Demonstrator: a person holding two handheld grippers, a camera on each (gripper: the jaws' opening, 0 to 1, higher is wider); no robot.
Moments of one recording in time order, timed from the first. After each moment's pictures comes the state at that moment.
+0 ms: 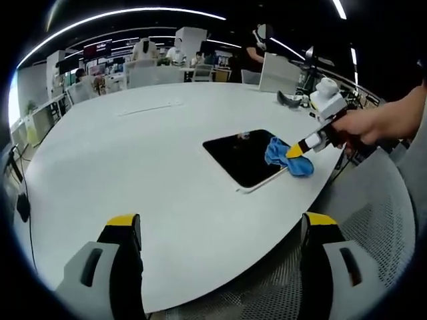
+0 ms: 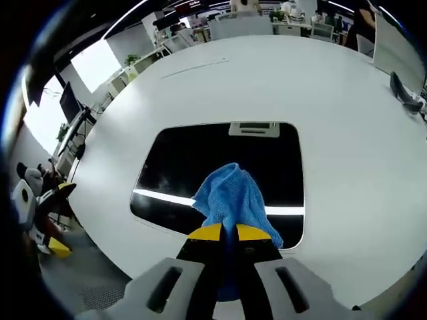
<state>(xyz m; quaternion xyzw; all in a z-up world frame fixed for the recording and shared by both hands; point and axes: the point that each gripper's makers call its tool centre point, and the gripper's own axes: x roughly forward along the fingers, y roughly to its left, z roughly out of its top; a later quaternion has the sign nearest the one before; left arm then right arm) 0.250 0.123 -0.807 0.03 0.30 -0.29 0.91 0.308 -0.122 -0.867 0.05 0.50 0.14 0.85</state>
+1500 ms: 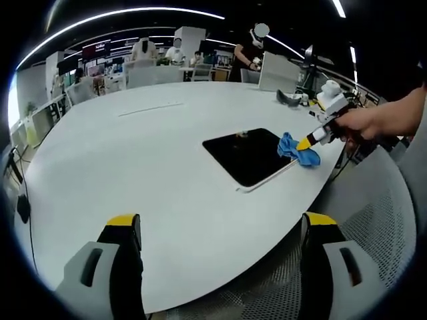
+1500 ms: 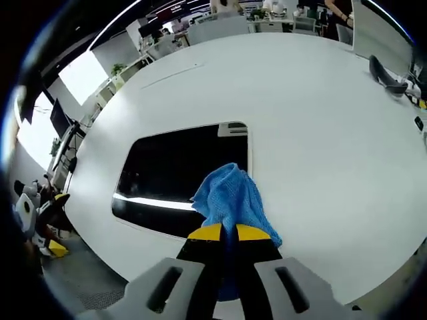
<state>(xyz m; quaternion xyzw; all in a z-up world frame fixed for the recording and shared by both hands) 0.251 0.122 -0.807 0.03 0.30 -0.30 0.91 0.308 -0.181 -0.867 0.07 0.50 0.10 0.86</state>
